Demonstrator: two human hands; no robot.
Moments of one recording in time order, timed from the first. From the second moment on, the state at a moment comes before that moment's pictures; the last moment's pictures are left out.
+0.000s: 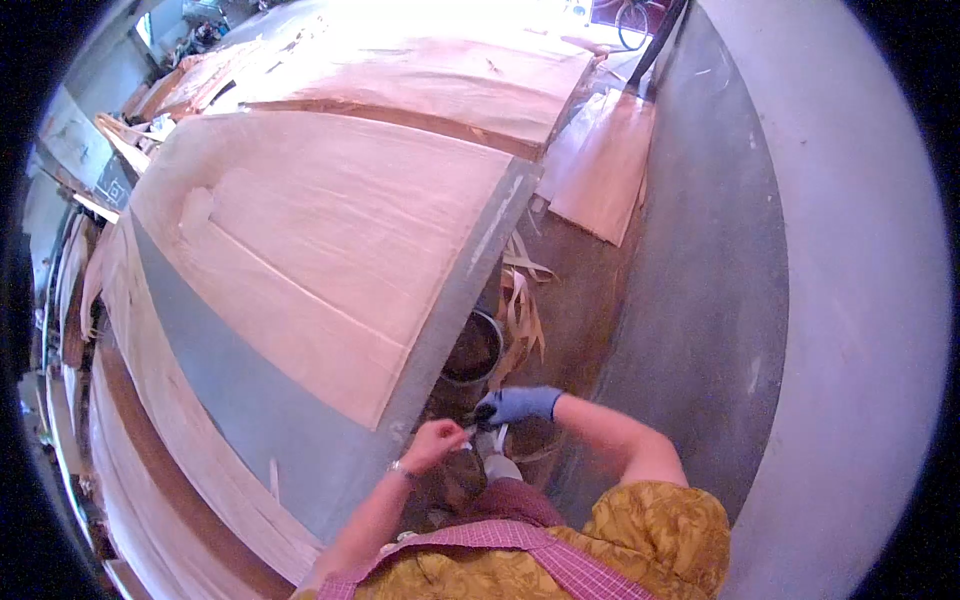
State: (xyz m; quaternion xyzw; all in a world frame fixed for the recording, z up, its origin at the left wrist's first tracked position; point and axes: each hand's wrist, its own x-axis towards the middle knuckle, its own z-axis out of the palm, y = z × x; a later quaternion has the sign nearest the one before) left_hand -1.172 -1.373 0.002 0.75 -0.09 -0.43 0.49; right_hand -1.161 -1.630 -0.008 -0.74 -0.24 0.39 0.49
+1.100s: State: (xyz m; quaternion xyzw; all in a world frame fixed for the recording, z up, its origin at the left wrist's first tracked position) left_hand -1.454 -1.077 -0.048 0.80 0.19 -0.56 0.08; right_hand -1.099 -1.637 -0.155 -0.85 0.25 -0.06 0.47
